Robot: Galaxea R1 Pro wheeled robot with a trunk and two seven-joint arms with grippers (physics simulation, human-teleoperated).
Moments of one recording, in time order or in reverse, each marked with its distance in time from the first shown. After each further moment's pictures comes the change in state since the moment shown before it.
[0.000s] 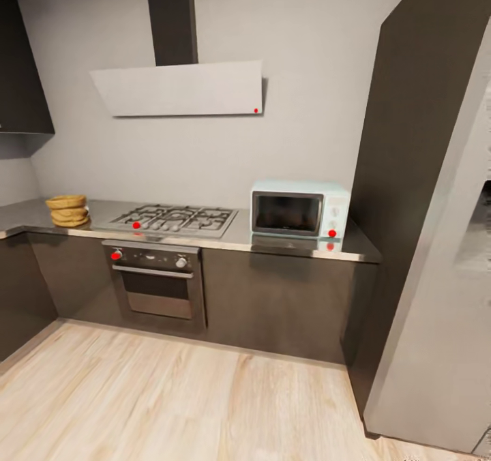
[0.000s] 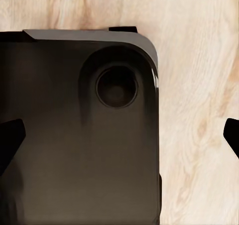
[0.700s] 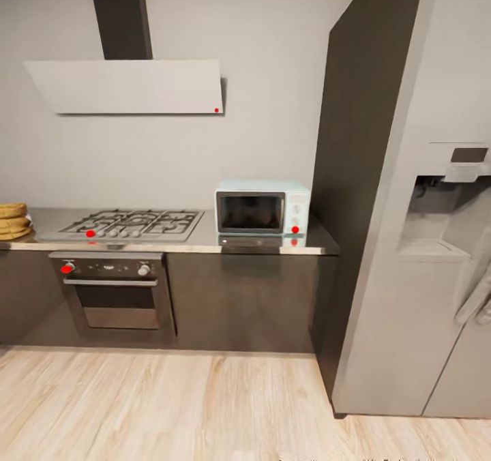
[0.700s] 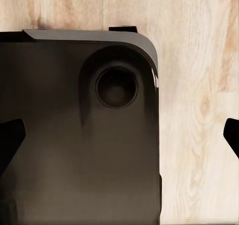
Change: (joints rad) left arm 0.000 0.000 -0.002 0.000 0.005 -0.003 0.000; right arm 0.000 0.000 0.000 0.000 0.000 0.000 0.000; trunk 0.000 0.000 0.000
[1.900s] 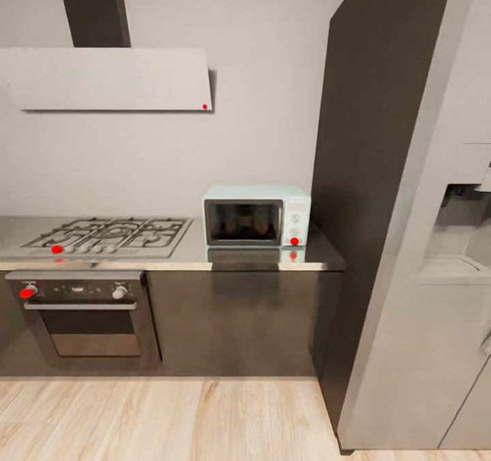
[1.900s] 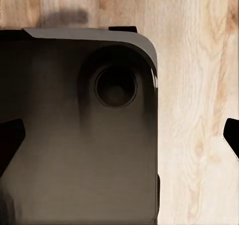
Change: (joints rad) left arm 0.000 0.000 0.002 0.000 -0.003 0.000 0.000; right arm 0.000 -0.001 0.006 0.000 0.006 0.001 0.001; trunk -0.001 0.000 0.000
